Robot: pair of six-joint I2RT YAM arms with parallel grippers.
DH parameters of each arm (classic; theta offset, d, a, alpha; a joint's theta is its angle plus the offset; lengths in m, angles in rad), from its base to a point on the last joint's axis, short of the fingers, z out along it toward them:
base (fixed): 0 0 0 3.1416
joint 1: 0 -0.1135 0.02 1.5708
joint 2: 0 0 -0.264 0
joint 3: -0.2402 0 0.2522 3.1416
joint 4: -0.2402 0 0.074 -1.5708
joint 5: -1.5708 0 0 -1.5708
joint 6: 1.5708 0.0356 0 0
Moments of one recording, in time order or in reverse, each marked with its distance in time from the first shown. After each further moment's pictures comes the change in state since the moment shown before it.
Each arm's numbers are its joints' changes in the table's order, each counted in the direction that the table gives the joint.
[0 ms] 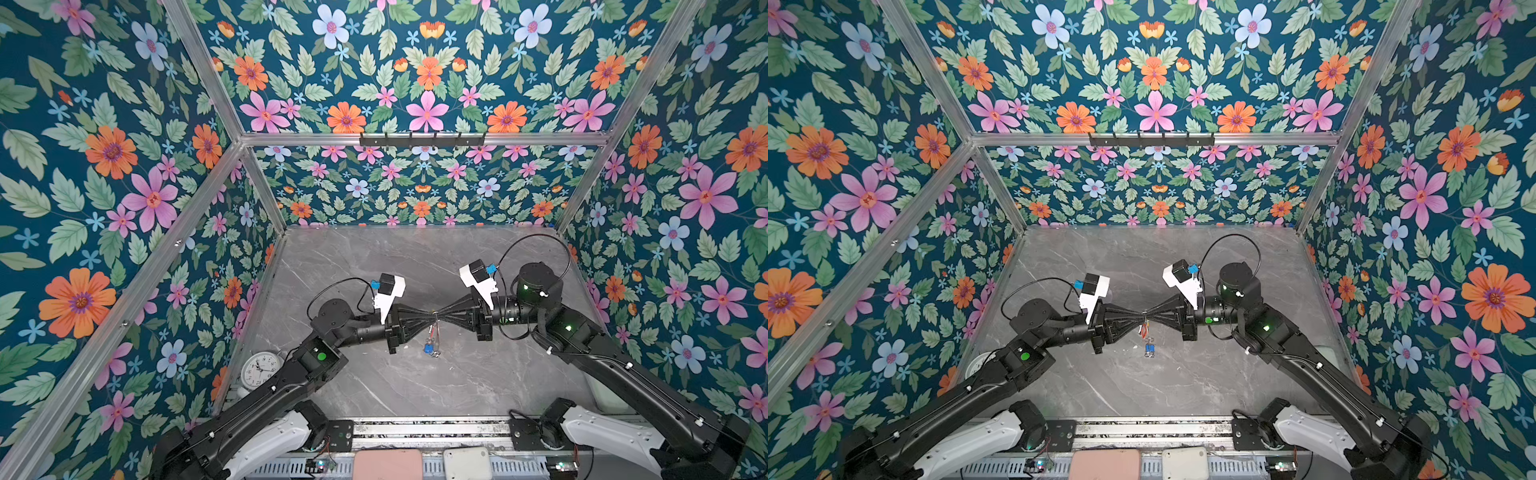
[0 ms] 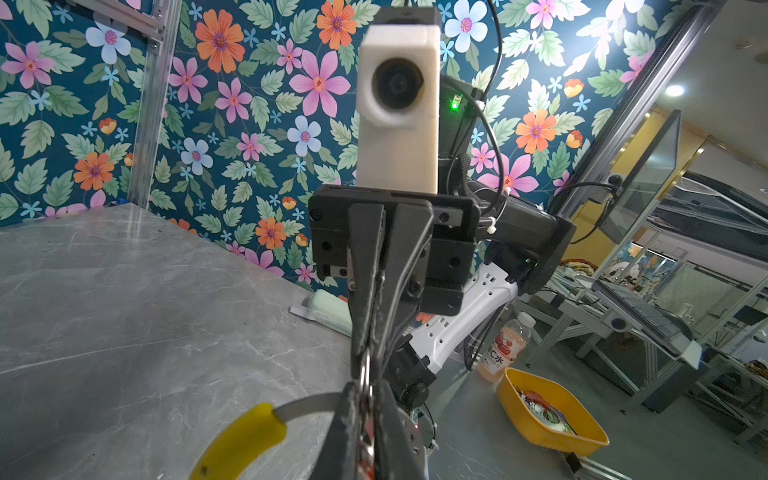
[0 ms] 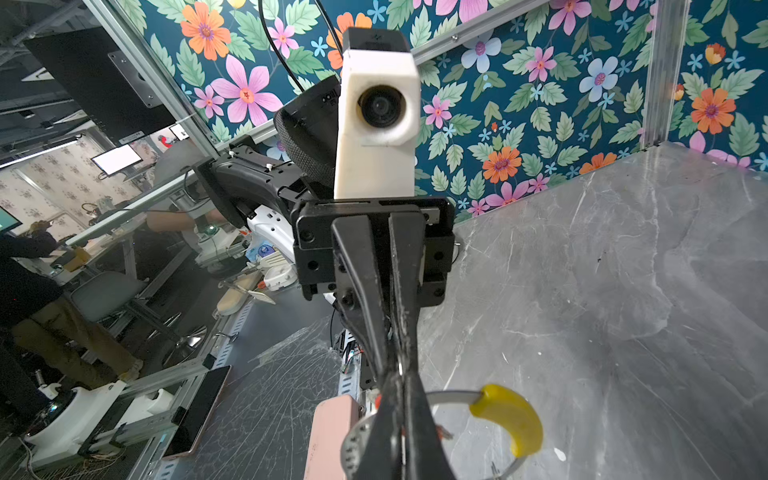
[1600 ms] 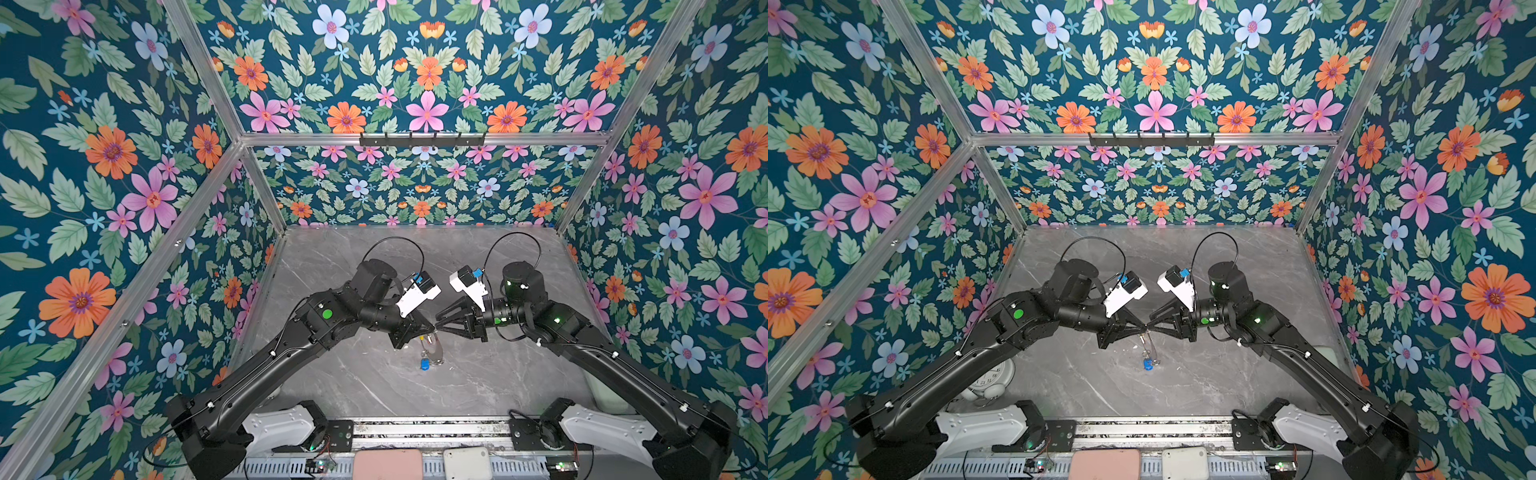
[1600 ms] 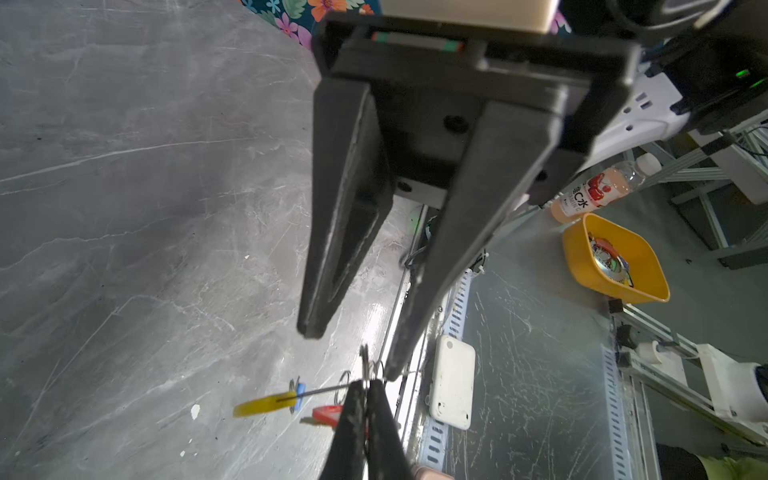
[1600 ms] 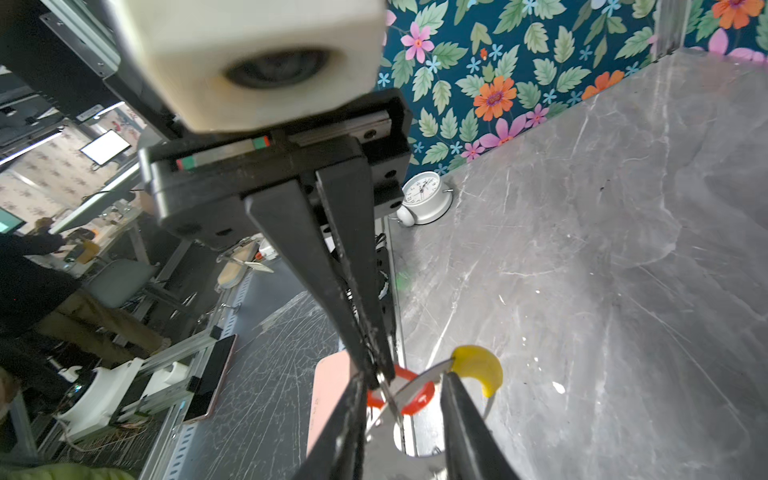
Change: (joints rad) left arm 0.093 0.282 -0.653 -1.233 0.151 0.505; right arm 0.023 0.078 -0.003 -0.161 0.046 -0.086
